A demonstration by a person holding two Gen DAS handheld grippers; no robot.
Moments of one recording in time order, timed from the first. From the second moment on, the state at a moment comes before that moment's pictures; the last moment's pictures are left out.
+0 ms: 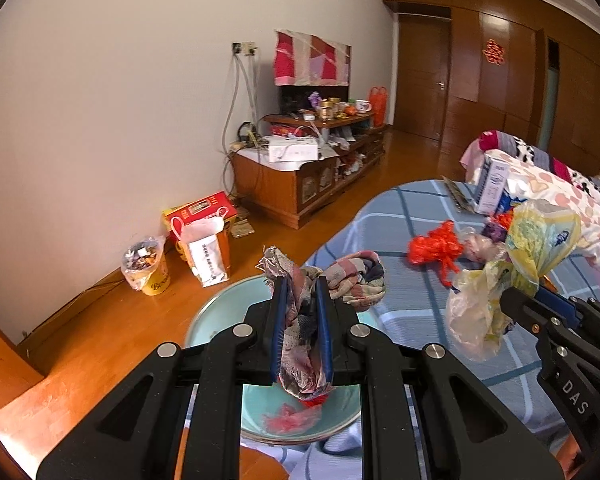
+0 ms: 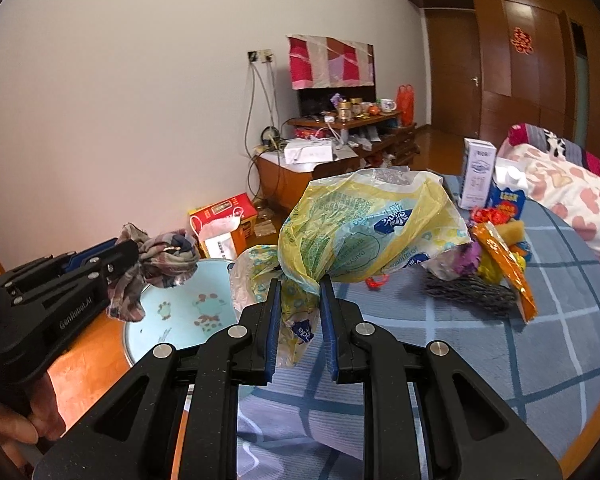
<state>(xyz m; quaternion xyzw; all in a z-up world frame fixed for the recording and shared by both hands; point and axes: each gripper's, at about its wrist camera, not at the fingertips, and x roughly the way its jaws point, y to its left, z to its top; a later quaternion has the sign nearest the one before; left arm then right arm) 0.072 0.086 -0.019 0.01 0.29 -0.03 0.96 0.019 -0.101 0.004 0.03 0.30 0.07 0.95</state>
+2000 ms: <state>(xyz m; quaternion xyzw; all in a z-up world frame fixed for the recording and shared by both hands) 0.090 0.135 -0.055 -0.02 0.35 0.06 0.94 0.063 -0.044 -0.035 0.01 0.36 0.10 0.93</state>
